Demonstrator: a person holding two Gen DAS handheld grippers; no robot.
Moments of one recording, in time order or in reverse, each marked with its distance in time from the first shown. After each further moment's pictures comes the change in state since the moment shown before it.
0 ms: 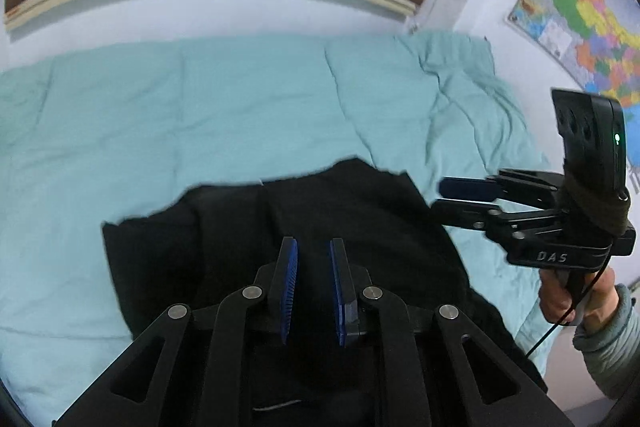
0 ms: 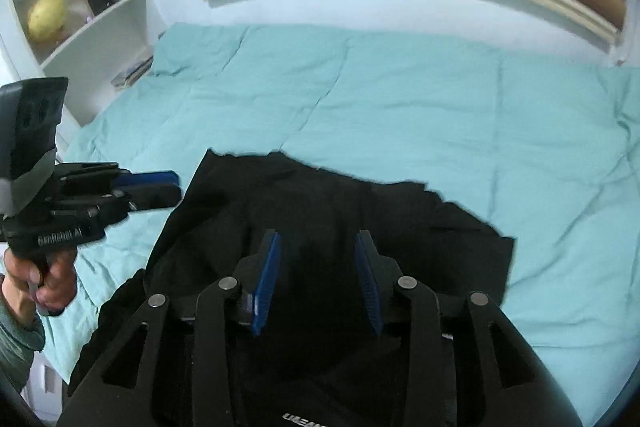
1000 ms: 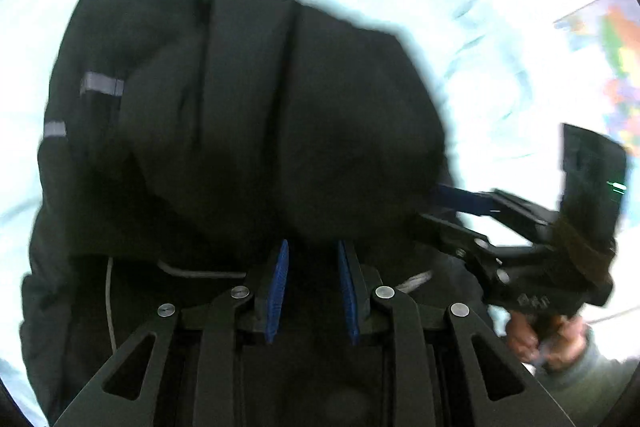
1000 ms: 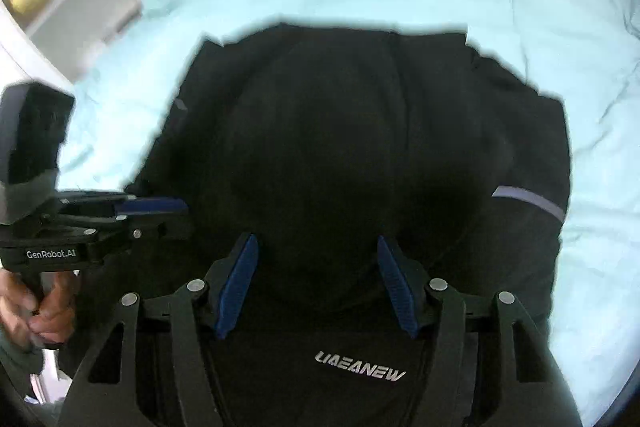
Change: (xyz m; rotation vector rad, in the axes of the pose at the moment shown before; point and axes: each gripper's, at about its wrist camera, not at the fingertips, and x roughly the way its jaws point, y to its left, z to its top) left arm 0.065 0.022 -0.140 -0.318 0.275 -0.059; right arm 0.089 0.027 -0.120 0.080 0.227 -0.001
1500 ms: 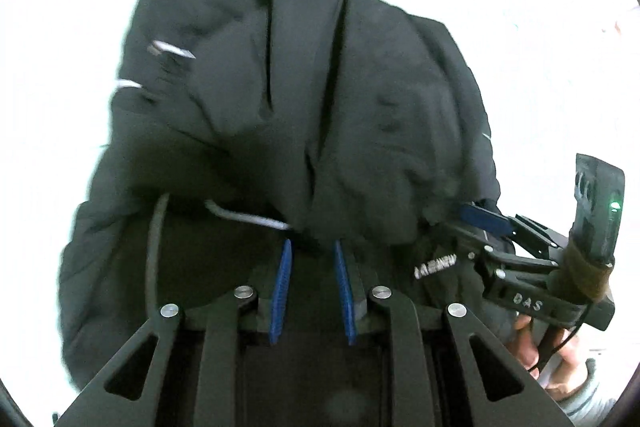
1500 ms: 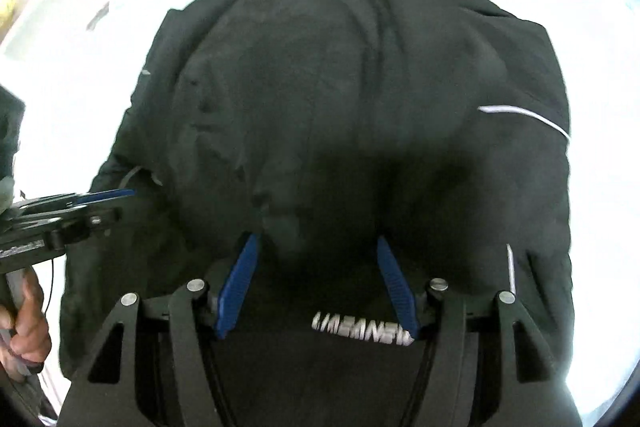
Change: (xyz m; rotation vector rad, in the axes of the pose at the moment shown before) left arm -0.057 -0.026 -0.031 -0.063 -0.021 0.172; right arm -0.014 -0.015 -0.028 0.137 0.042 -0.002
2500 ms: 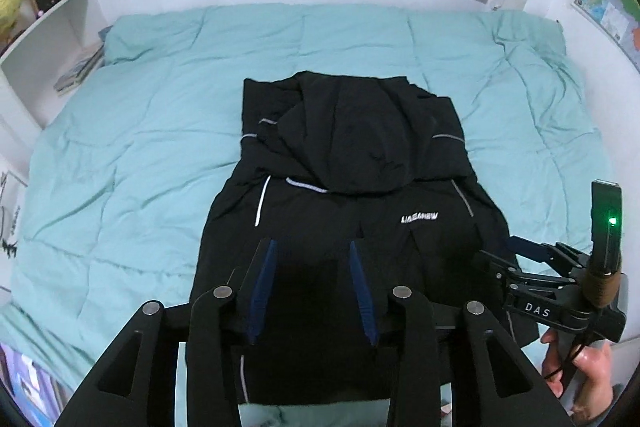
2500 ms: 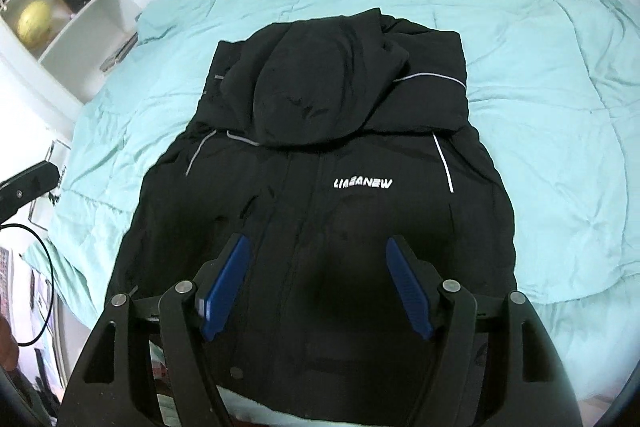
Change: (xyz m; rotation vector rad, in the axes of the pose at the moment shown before) left arm -0.187 -0.088 -0.136 0.097 -0.275 0.327; right arm -0.155 0.037 -0.136 0.034 -0.138 -0.023
